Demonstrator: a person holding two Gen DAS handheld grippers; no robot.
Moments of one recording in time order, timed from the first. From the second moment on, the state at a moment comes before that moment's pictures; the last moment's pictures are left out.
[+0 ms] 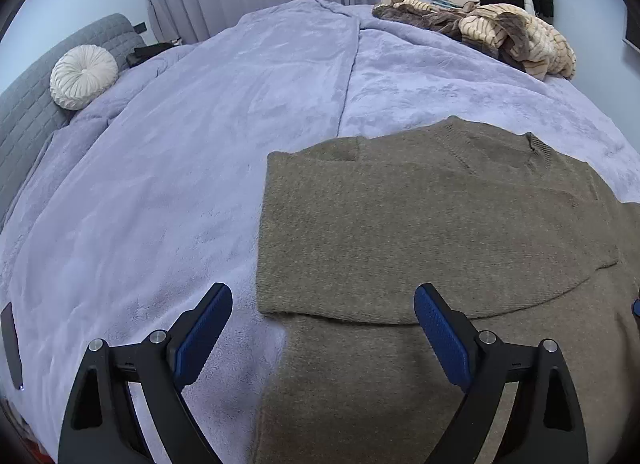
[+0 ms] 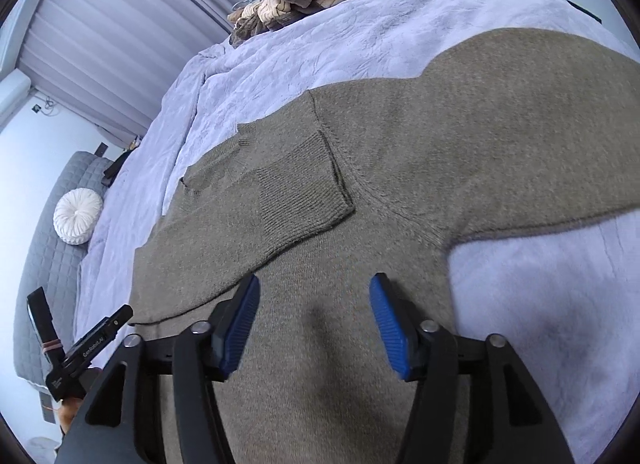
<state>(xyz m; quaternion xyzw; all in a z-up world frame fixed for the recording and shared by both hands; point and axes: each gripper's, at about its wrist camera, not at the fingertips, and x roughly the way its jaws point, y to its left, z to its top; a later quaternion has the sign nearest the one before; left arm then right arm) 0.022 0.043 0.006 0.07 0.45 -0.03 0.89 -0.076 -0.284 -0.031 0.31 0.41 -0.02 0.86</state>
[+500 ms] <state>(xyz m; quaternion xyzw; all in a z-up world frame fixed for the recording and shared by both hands) -0.012 -0.056 -0.004 0.08 0.48 -0.15 0.86 -0.142 -0.358 -0.030 0.38 0.35 -0.04 0.85</state>
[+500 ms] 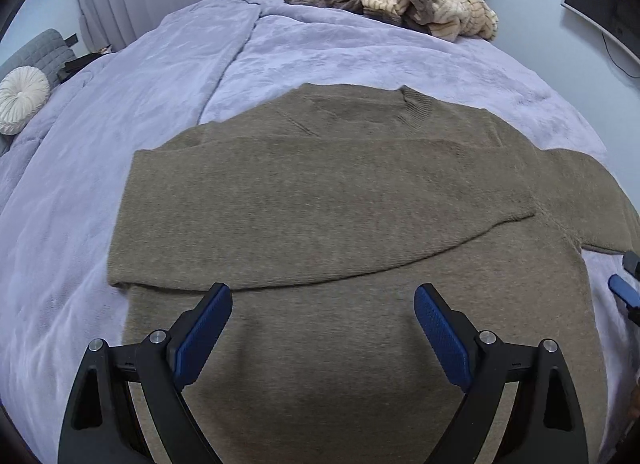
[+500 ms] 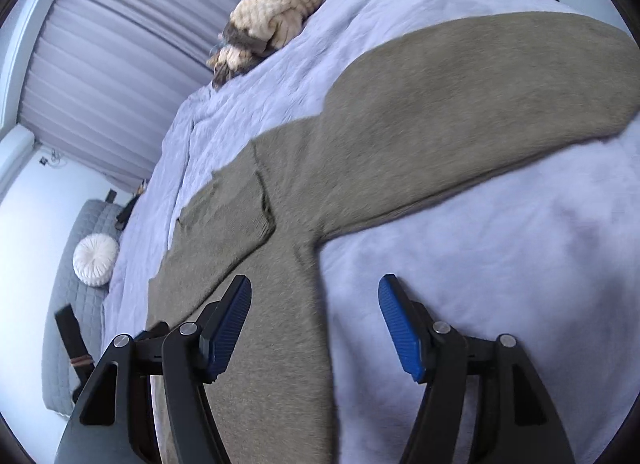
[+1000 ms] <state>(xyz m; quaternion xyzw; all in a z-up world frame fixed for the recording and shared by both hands) -0.015 -0.127 -0.003 0.06 0.49 -0.18 0.85 -0.231 -0.517 -0.042 0.57 0.20 -0.25 0.76</state>
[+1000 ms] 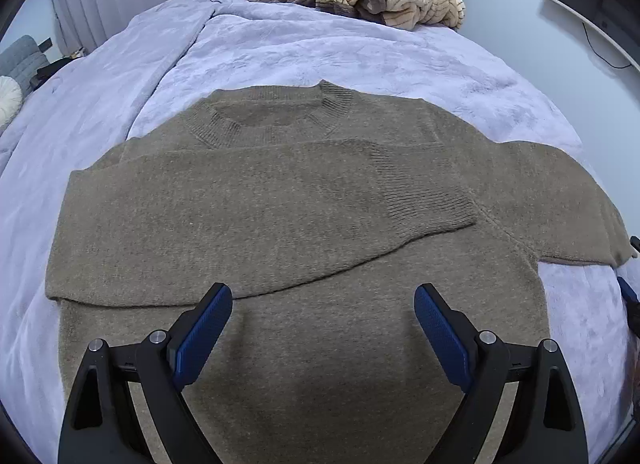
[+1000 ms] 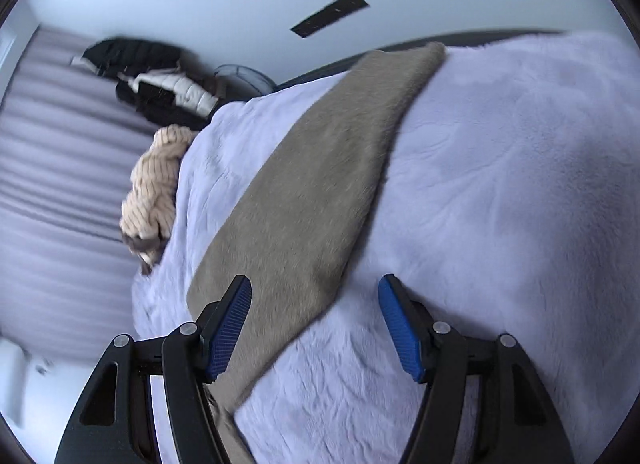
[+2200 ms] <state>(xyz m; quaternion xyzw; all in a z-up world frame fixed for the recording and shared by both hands) 0.051 0.053 -0.019 -0.07 0.46 -0.08 0.88 0.061 -0.197 -0.036 0.29 0.44 0.10 0.84</state>
